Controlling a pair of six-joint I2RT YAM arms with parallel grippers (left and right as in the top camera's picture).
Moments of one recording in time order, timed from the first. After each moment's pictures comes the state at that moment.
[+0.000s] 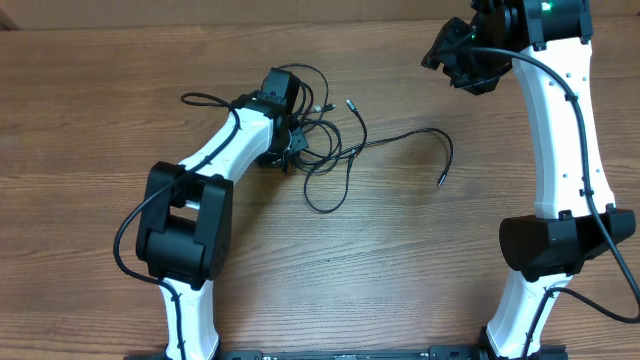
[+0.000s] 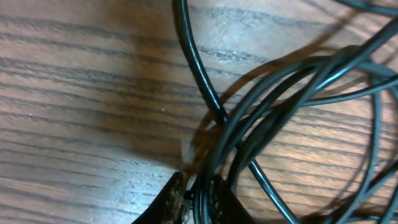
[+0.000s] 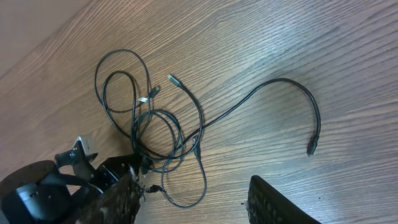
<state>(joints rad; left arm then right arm) -0.32 2.11 1.52 -0.73 0.00 -0.71 0.14 2.07 2.43 -1.53 -0.18 0.61</state>
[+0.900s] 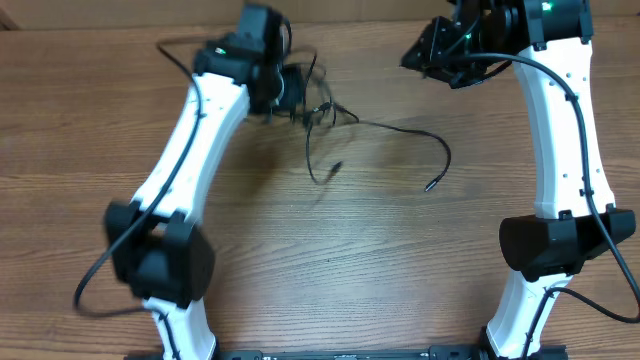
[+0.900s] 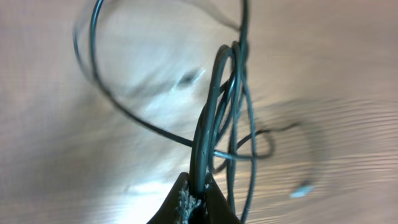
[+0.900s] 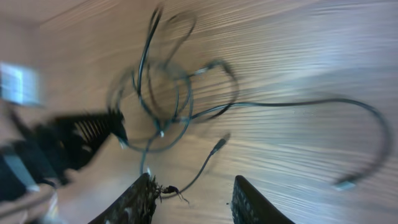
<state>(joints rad) -0.28 1.97 1.92 -1.00 0.20 -0.42 0.14 2.07 2.43 -1.48 -0.48 0.33</state>
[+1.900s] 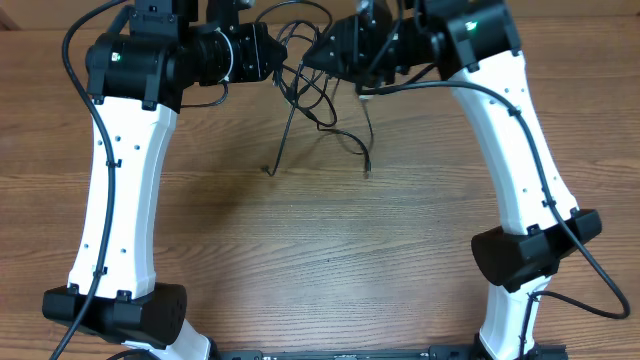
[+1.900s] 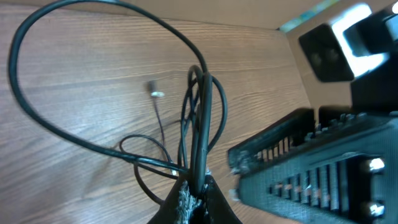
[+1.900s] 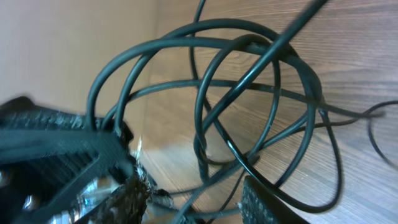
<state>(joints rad) -0.16 1.77 2.11 -1.12 0.57 -0.29 0.39 2.07 2.43 -1.23 -0.70 0.57</state>
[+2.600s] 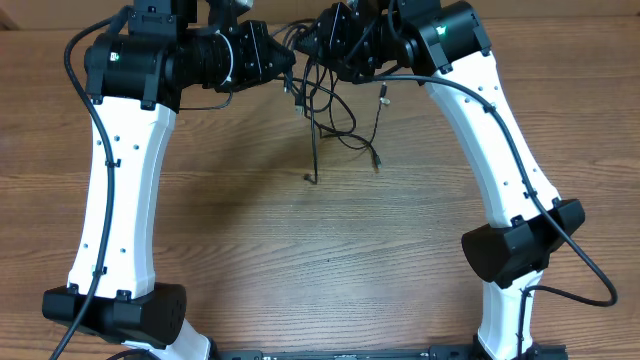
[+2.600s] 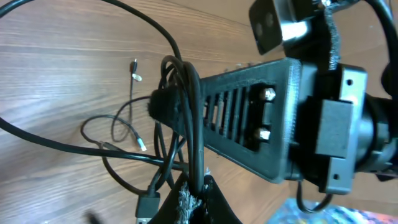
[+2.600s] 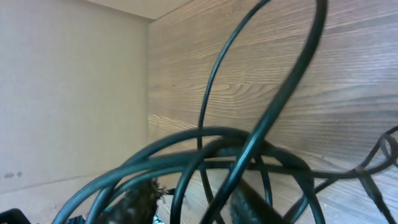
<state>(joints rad) -0.16 1.77 2.11 -1.15 0.69 -0.44 0.42 2.11 2.40 -1.06 -0.58 0.79</state>
